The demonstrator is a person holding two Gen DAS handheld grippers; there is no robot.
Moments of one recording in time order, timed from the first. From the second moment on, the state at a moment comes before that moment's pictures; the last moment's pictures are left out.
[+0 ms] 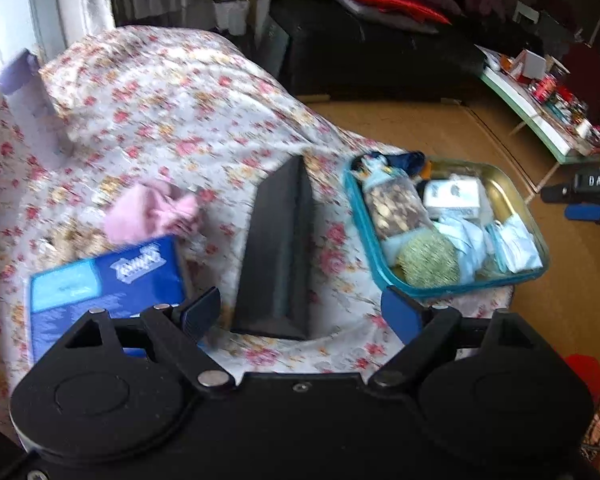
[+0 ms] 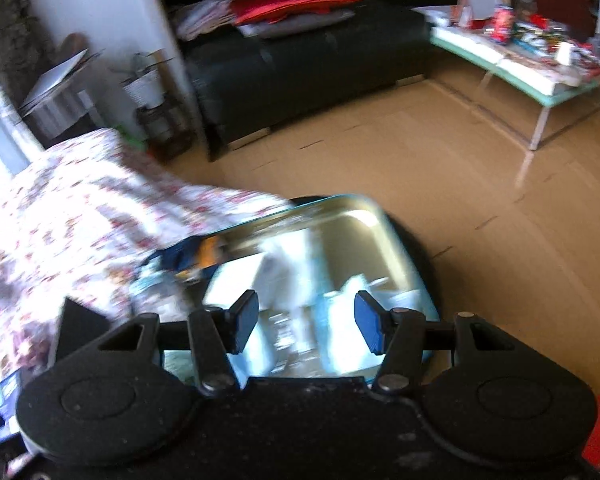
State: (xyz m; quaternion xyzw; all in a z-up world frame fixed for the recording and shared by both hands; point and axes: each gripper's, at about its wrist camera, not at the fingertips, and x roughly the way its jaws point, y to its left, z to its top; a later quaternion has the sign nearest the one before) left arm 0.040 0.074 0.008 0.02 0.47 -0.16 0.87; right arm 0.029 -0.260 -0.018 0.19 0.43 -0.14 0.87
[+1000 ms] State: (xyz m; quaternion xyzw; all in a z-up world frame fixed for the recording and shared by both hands) left arm 0.168 0.290 -0.030 -0.06 0.45 0.11 0.89; right arm 0.098 0.009 0.016 0.07 0.44 0.07 0.89
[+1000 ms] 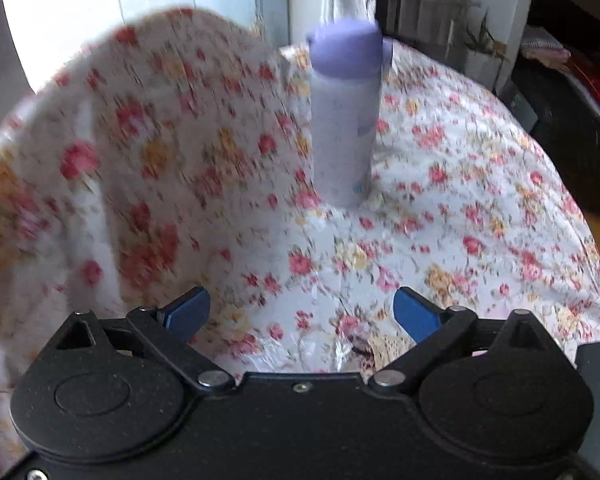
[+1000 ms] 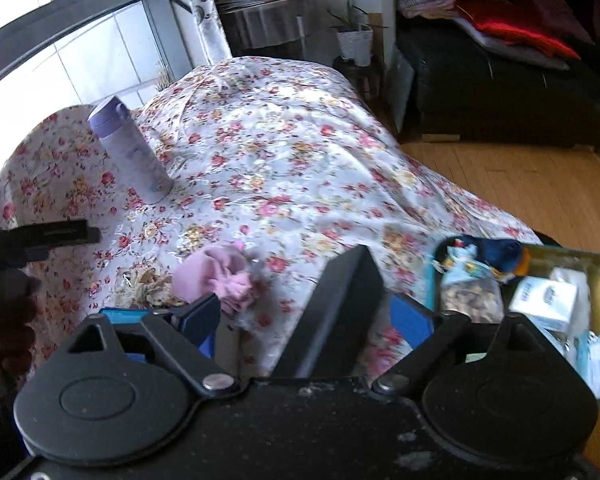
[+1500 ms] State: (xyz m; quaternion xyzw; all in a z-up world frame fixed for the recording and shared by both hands) left arm 0.176 0.312 -0.054 -0.11 0.47 0.12 0.86; right arm 0.174 0.110 -0.039 0.06 0.50 0.08 0.86
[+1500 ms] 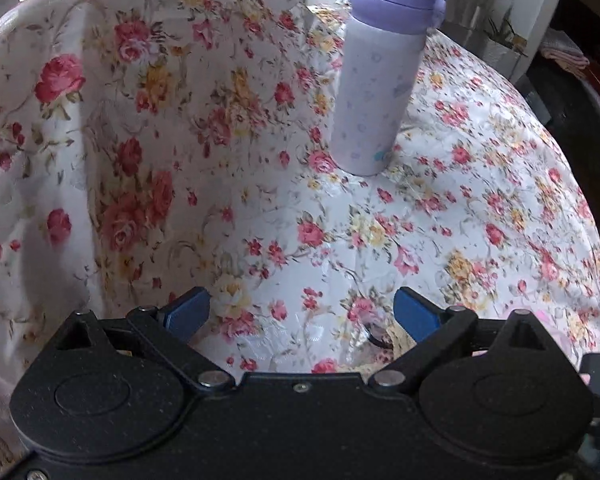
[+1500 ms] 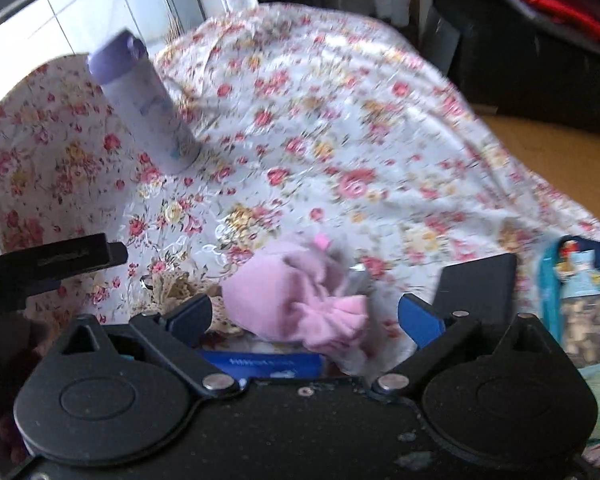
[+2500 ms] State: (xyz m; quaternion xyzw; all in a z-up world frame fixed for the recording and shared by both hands) left arm 0.191 0.287 -0.077 -0.07 0.53 0.04 0.85; right arm 0.227 0.102 -0.073 0.05 0.51 0.03 0.86
